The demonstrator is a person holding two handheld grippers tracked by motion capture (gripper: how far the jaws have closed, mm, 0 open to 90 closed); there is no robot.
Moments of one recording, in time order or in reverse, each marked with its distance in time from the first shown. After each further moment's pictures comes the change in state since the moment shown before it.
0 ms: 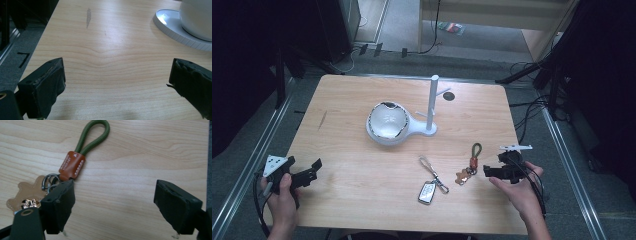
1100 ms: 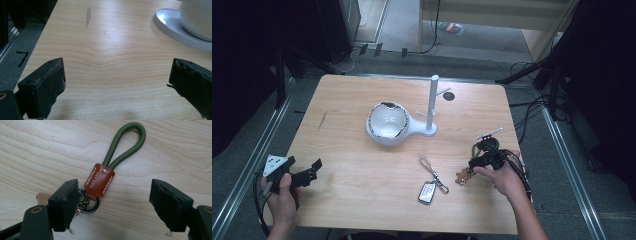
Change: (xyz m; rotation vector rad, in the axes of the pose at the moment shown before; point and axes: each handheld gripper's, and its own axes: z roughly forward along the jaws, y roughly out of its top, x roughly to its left) left arm 0.001 0.000 0.001 0.005 -0.003 -0.004; right arm 0.039 0.046 0.027 0.213 -0.020 -0.113
